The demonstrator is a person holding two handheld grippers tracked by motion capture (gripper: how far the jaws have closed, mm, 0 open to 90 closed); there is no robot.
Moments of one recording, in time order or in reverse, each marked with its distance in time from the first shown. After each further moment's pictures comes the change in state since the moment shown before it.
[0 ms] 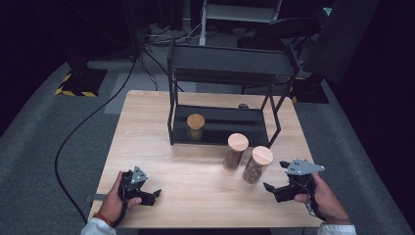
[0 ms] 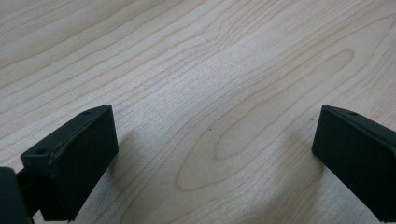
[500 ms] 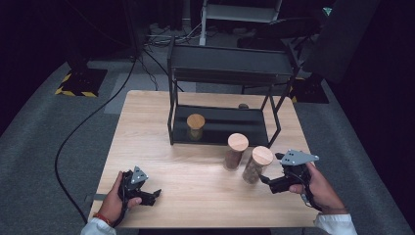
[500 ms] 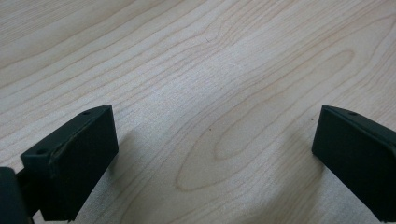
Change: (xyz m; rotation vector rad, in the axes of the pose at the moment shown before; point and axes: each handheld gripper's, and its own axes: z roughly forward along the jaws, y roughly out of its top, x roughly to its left) left arm 0.000 0.000 0.000 0.000 0.000 0.000; right arm -0.005 0.030 0.009 0.007 0.000 -0.017
